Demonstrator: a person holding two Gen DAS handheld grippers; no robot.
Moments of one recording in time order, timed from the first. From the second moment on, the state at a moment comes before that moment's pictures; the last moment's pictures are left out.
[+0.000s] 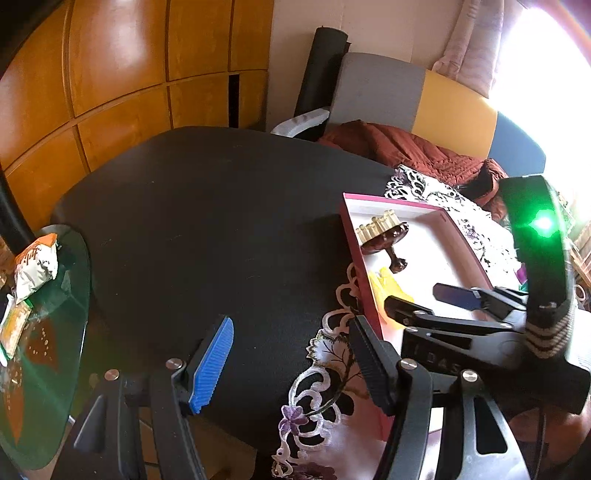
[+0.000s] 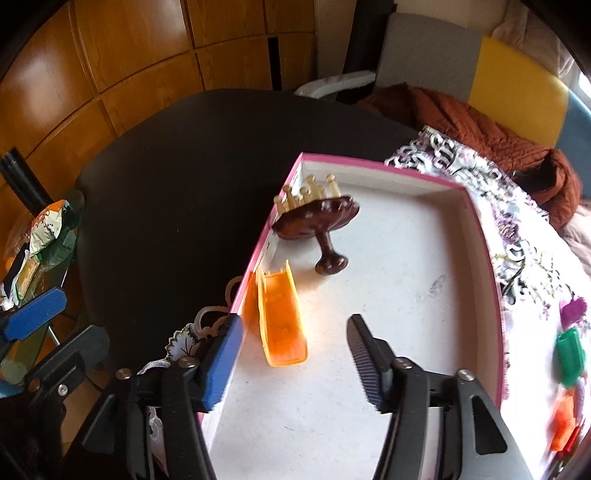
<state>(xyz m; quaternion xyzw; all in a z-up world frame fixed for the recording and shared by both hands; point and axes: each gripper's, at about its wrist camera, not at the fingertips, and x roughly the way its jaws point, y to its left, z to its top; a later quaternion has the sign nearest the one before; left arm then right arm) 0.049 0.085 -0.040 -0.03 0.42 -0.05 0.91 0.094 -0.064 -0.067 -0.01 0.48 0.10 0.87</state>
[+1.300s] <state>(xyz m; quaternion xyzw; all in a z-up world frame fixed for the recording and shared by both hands) 0.044 0.058 -0.031 -0.01 0.42 -0.05 0.91 0.027 -0.096 0.031 -0.03 0.32 0.03 0.95</state>
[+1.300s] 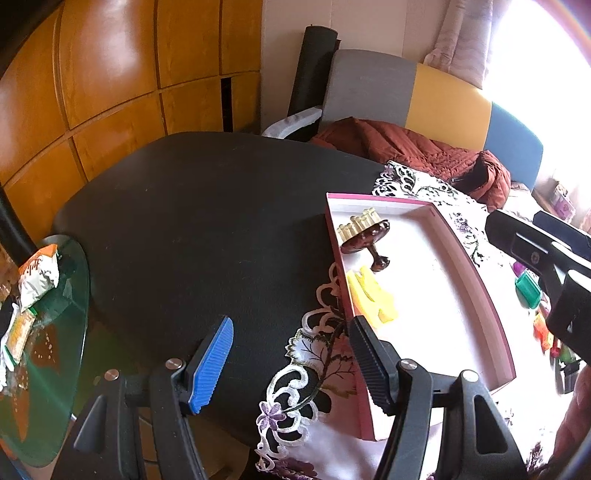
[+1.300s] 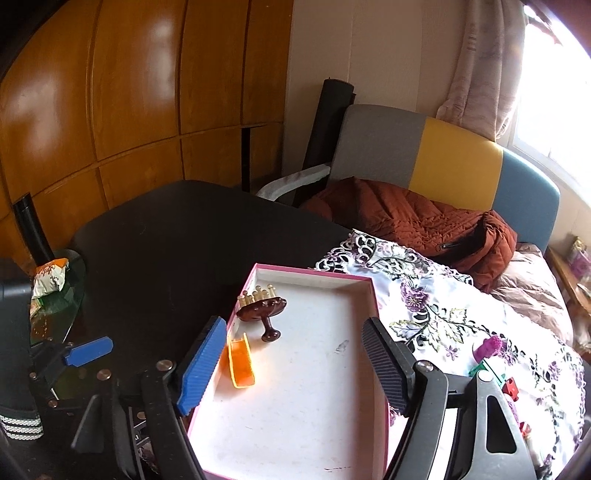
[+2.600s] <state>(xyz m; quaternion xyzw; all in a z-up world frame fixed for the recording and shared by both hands) 0.011 -0.121 0.002 0.20 0.34 -0.23 0.89 -0.034 -0.429 -0.018 0.11 0.35 -0.27 0.89</state>
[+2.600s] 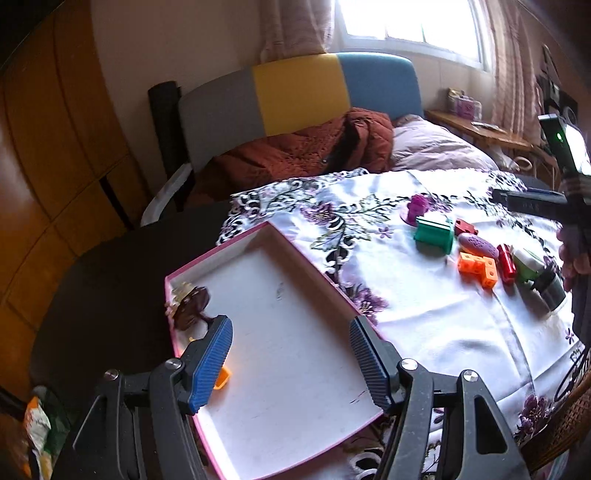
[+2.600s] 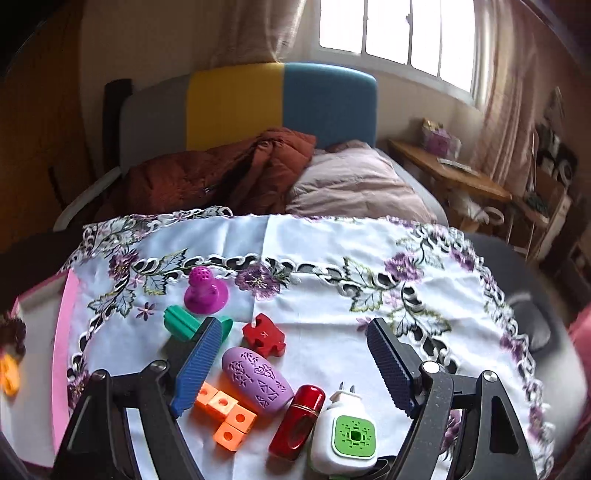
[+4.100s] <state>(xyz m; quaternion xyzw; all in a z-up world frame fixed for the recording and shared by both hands) 0.067 -0.329 -0.047 0.20 0.42 -0.41 0.79 -0.059 -0.484 -0.030 0.27 0.34 -0.30 0.85</state>
